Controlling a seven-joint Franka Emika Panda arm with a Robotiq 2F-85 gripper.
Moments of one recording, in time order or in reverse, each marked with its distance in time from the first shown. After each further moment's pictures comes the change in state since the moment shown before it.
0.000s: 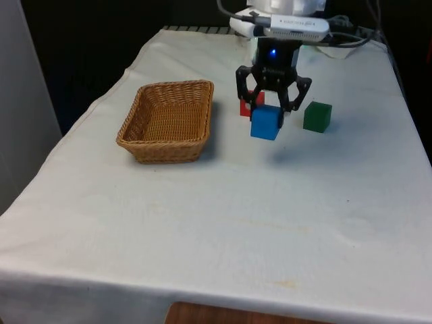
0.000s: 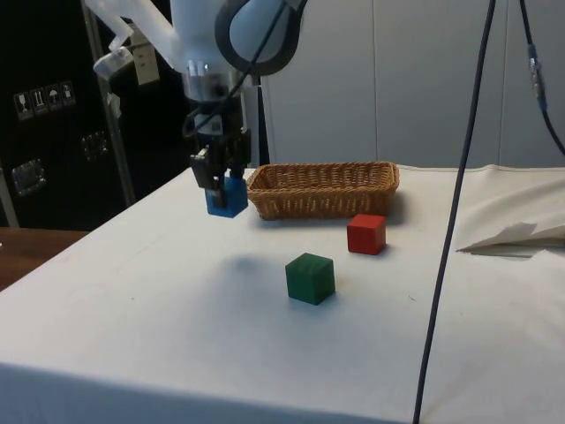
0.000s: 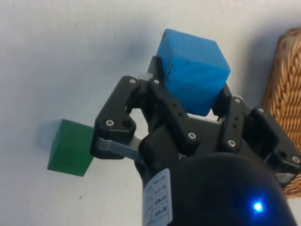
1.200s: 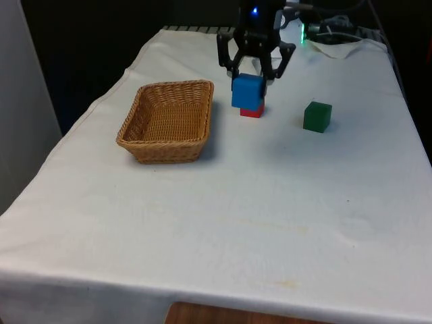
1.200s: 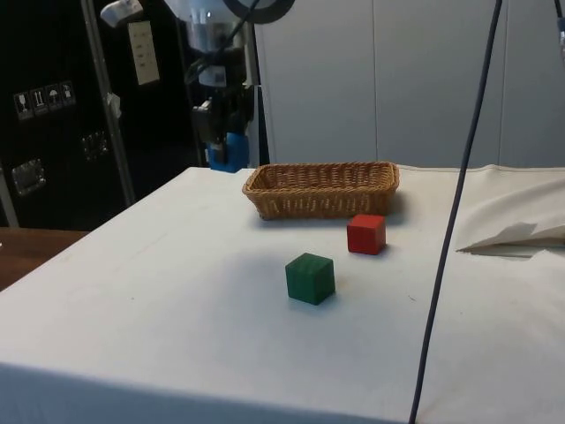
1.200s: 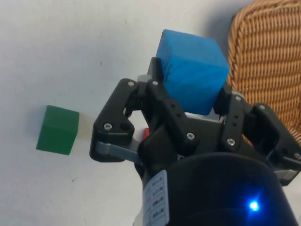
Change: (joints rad) arm -0.026 -0.127 -0.026 -0.002 0.003 -0.090 -0.052
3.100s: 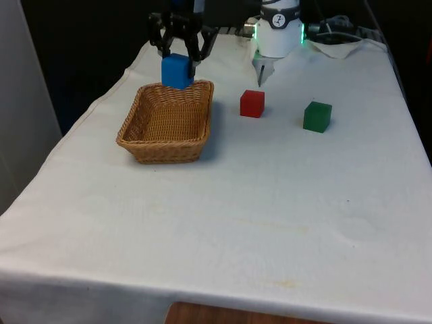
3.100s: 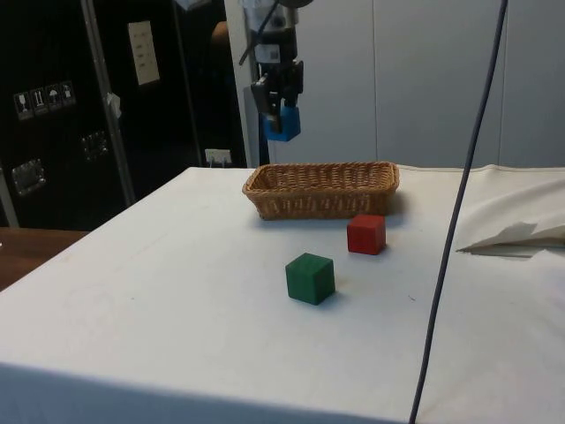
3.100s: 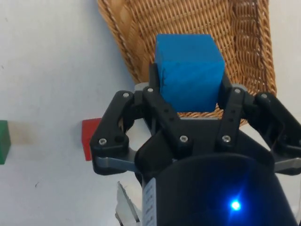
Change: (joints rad) arm -0.025 -0.070 -0.230 -0.063 0.021 -0.019 -0.211
